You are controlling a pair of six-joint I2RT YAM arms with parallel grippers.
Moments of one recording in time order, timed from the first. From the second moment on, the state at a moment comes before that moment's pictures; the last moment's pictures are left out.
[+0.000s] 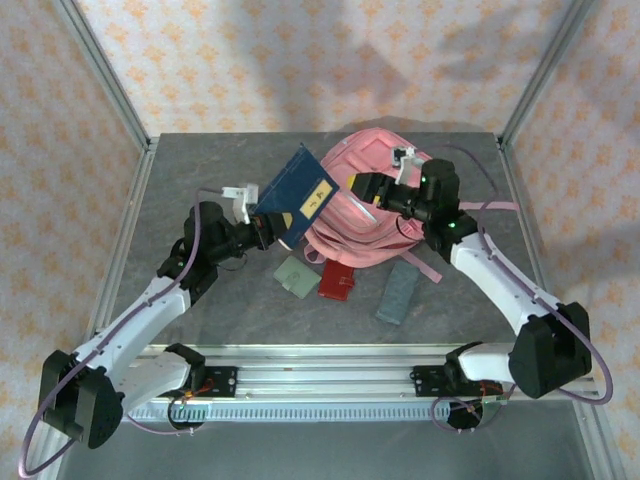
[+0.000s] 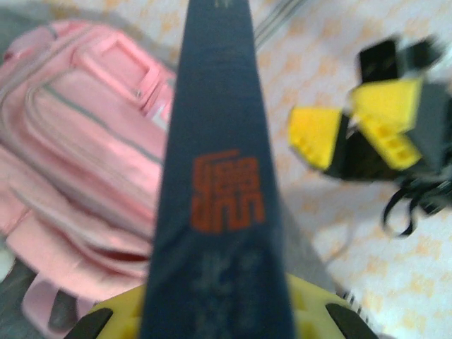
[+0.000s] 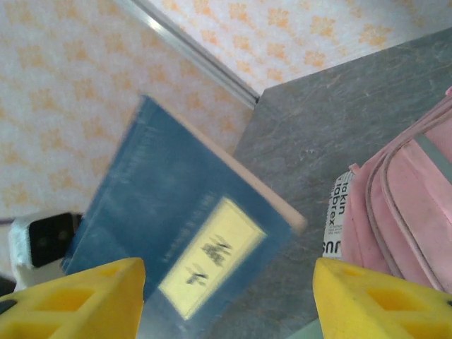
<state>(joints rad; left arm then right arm) -0.36 1.04 0.71 0.05 0.51 -0.62 0.37 1.29 1.01 0.04 -0.61 0.69</state>
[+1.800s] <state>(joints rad) -0.35 0.94 0.31 0.77 0.44 -1.10 0.41 1.26 0.83 0.62 -0.56 1.10</state>
